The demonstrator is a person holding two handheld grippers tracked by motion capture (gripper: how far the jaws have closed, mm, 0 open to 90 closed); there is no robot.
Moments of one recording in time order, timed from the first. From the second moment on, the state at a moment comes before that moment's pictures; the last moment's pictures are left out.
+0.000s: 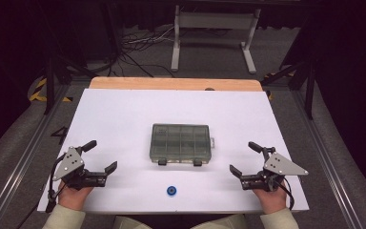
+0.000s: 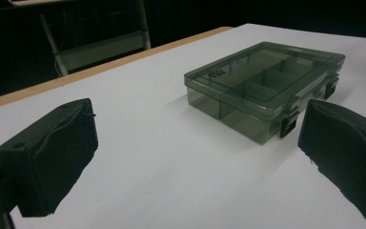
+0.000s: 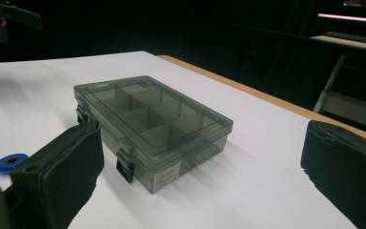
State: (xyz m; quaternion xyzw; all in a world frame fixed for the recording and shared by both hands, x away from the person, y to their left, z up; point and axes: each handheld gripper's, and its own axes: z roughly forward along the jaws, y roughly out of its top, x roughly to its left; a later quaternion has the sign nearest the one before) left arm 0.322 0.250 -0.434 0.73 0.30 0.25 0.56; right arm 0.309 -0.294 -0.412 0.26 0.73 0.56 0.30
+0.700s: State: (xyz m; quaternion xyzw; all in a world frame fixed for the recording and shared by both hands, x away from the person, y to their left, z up) left arm 0.325 0.249 -0.434 0.72 0.32 0.24 0.56; right arm 0.310 -0.297 -0.411 0.26 0.73 0.56 0.30
